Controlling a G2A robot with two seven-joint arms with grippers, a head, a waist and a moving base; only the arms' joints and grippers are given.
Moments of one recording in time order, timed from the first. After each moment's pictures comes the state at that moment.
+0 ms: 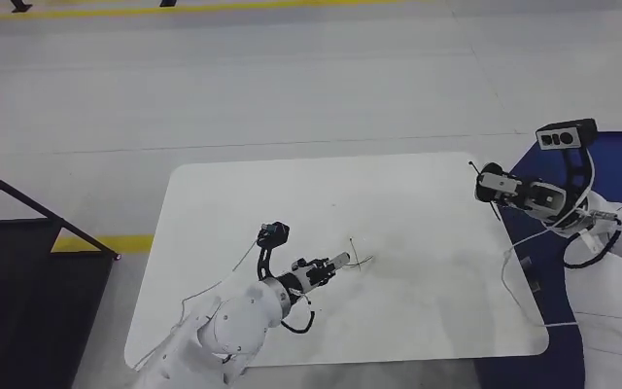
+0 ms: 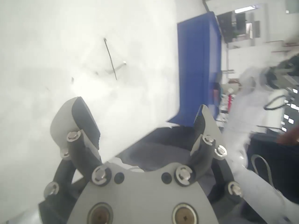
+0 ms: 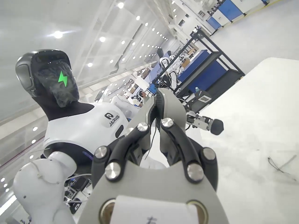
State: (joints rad) left arm 1.13 -1.17 -0.83 -1.98 0.24 0.68 -0.46; right arm -1.03 -0.98 1.75 -1.41 0.78 -0.32 1.50
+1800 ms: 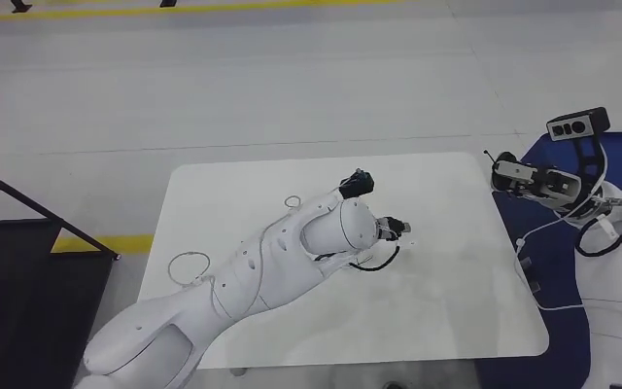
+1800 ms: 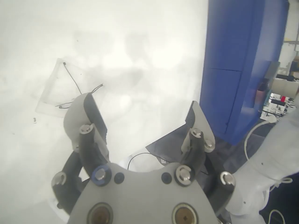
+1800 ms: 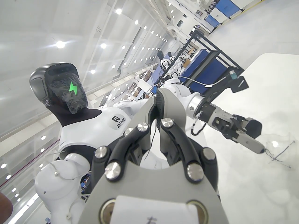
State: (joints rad) left arm 0.40 -1.55 -0.41 -1.28 -0.03 0.87 -0.67; right arm -0.98 -0.96 1.73 -1.34 0.82 -0.27 1.54
